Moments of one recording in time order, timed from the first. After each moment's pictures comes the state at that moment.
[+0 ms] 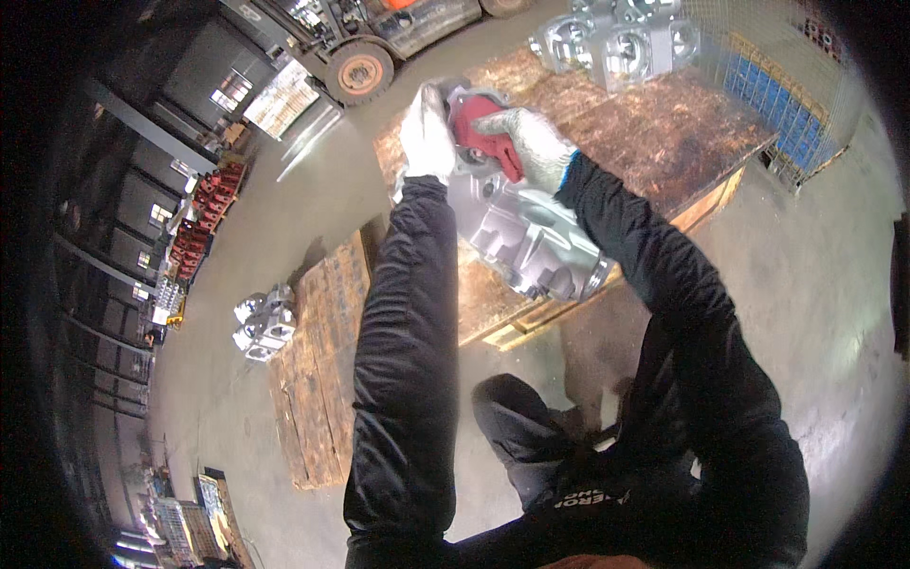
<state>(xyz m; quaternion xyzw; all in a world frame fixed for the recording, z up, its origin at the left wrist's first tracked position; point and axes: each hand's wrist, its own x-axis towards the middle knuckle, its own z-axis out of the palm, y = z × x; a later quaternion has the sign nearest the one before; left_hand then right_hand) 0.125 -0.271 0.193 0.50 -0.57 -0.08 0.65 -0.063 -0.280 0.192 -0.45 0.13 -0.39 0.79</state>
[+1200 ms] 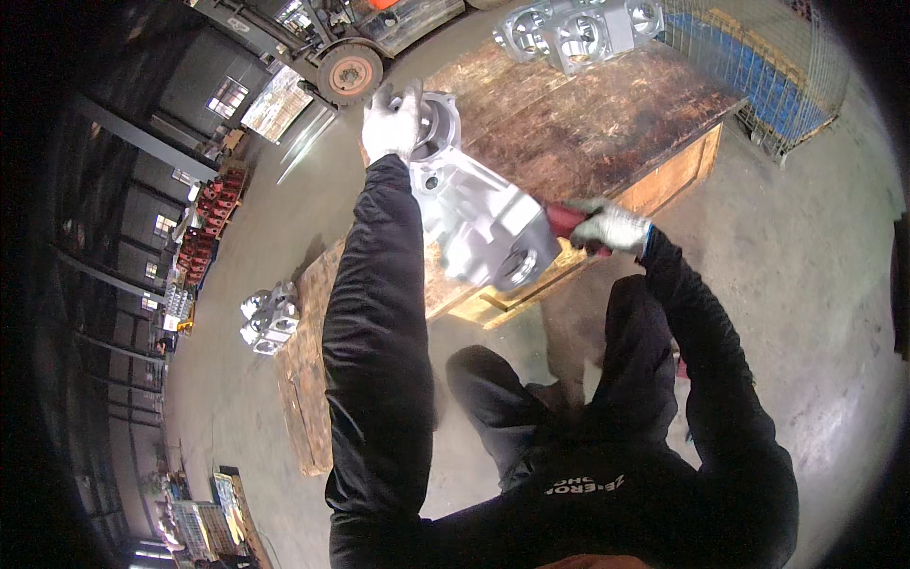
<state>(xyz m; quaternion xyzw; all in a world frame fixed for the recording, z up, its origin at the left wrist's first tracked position) 0.076 -0.248 0.233 0.74 -0.49 0.11 0.45 -0.266 -0.257 0.048 -0.66 0.26 -0.14 0.69</state>
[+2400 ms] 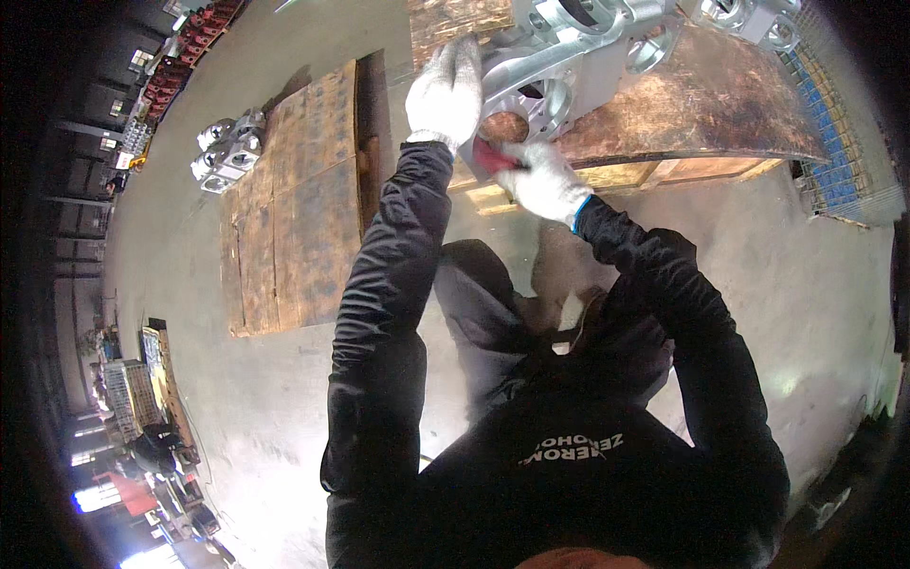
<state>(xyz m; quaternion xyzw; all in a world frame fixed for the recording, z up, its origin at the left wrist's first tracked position) 0.112 -0.075 0.077 0.78 -0.47 0.06 0.42 -0.069 -0.127 0.020 -0.85 0.16 -0.16 0.47</state>
